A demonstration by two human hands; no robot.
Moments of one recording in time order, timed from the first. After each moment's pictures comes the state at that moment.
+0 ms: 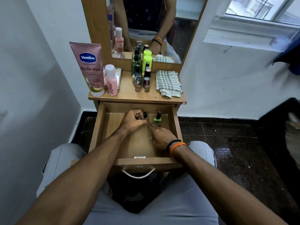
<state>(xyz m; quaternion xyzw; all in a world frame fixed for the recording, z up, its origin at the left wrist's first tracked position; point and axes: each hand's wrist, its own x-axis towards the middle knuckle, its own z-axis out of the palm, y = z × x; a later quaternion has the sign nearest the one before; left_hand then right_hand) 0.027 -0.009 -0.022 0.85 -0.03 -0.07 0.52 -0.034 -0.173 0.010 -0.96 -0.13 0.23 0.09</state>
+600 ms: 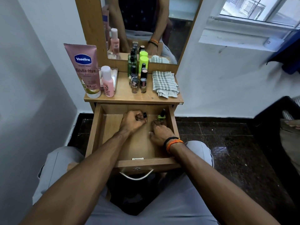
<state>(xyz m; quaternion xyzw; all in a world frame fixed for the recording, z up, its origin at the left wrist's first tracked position) 0.033 -0.022 -0.028 0.88 -0.02 -0.05 0.47 -0.023 -0.177 0.013 -0.97 -0.06 0.21 0.11</state>
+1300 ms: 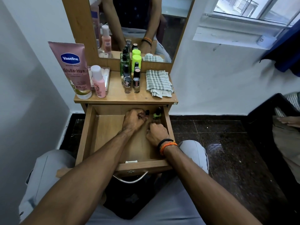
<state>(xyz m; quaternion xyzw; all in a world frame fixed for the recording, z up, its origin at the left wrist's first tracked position) 0.044 -0.057 -0.027 0.90 -0.02 -0.03 0.43 -0.026 -0.175 0.014 -0.98 0.02 0.14 0.17</state>
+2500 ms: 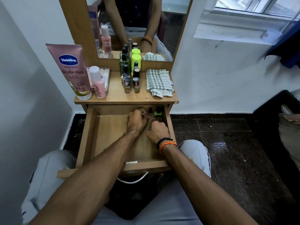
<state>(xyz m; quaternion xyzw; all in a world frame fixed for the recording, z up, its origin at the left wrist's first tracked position) 0.038 -0.072 -0.023 0.90 0.02 0.00 0.44 -0.026 -0.170 0.024 -0.96 0.08 0.11 0.24</state>
